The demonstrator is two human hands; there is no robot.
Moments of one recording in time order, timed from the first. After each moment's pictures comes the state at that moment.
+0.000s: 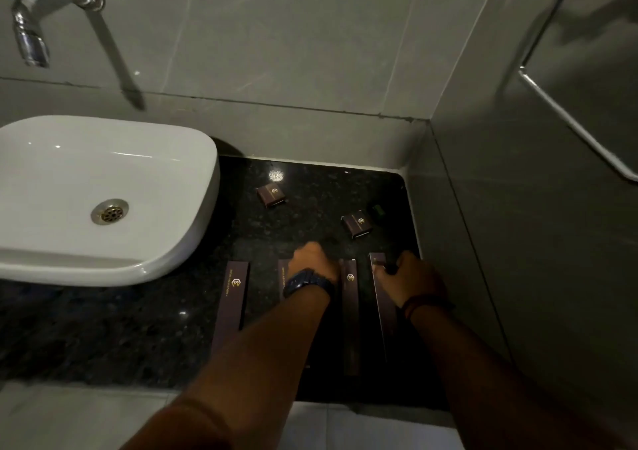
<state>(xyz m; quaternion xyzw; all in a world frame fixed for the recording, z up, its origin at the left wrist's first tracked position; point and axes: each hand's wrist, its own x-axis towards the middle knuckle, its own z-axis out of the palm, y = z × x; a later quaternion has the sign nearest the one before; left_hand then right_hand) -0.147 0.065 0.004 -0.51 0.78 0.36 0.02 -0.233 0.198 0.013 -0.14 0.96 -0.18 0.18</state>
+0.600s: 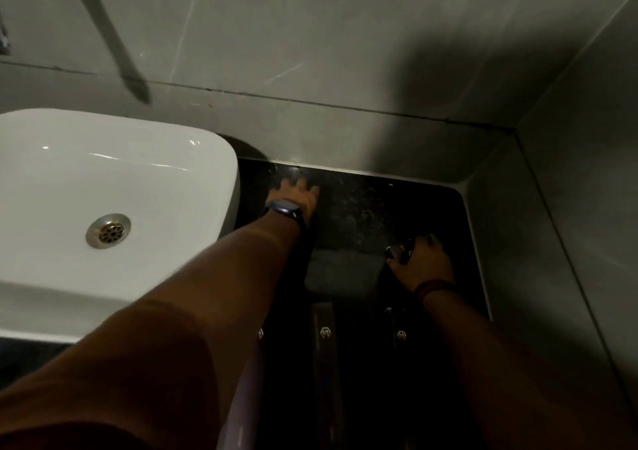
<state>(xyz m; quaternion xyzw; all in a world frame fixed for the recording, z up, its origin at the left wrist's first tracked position) -0.206 -0.139 0.012 -0.28 0.94 0.06 0.19 -0.305 0.073 -0.042 -0.17 0.96 -0.14 0.17</state>
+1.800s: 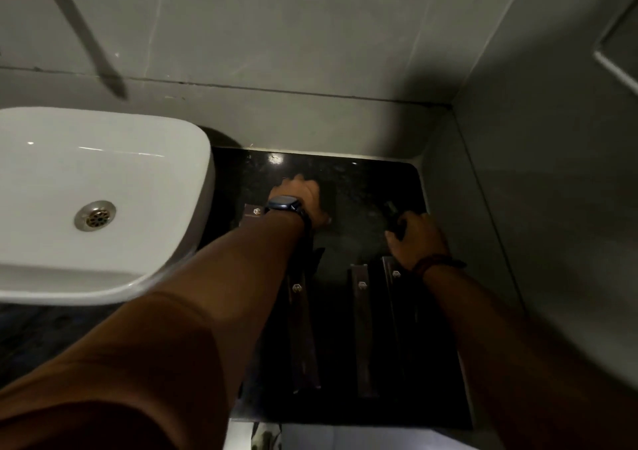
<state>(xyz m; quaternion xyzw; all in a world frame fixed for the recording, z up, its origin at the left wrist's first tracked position) -0.200 -0.052 0.033 -0.30 0.94 0.12 0.10 -0.295 0.145 0.005 -0.22 0.95 -0.17 0.13</state>
